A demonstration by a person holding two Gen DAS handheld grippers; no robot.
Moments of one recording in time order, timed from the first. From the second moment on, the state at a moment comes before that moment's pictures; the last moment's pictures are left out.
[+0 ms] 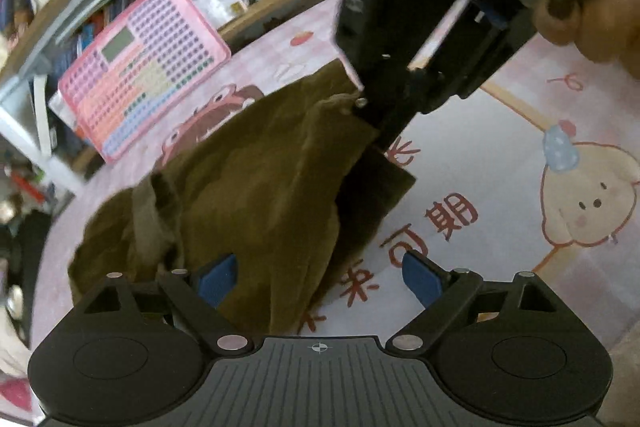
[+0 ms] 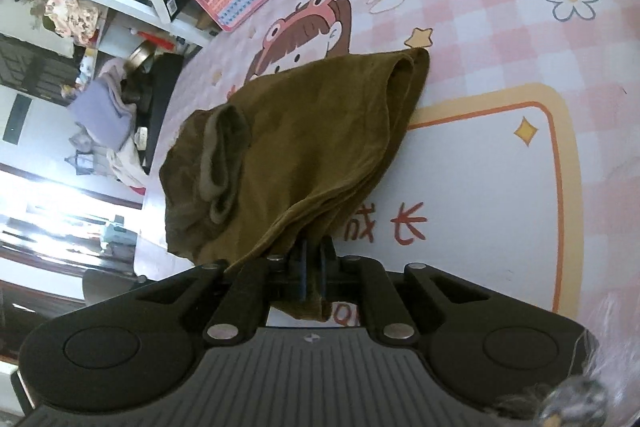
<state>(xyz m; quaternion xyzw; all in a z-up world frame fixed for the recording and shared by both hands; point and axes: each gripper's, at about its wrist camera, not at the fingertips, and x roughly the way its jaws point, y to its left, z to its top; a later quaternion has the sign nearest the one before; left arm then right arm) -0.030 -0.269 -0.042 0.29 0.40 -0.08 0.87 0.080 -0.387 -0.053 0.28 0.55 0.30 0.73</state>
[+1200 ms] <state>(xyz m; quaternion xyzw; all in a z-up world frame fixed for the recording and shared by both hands) -0.029 -0.277 -0.027 0.26 0.33 -0.10 0.90 0.098 -0.409 -0.074 0.41 0.56 0.26 0.68</state>
